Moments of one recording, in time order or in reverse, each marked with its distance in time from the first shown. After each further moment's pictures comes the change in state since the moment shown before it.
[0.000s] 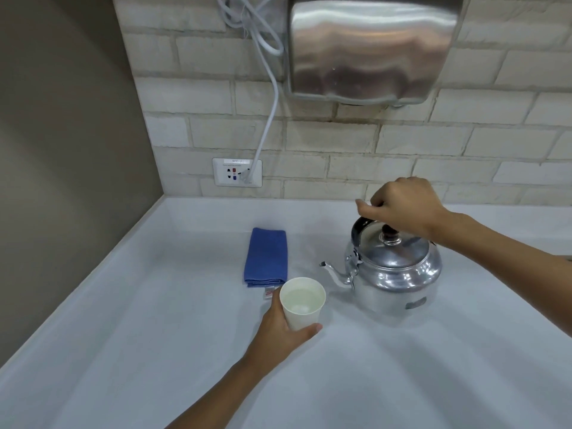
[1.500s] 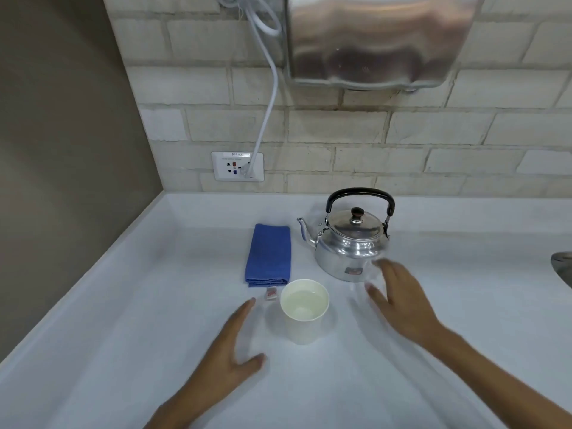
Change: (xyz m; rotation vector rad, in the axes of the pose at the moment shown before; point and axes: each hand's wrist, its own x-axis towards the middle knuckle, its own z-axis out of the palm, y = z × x) left_hand -0.044 -0.013 -0.073 0.183 -0.084 0.048; right_hand -0.107 -0.021 0.132 0.448 -0.105 0.304
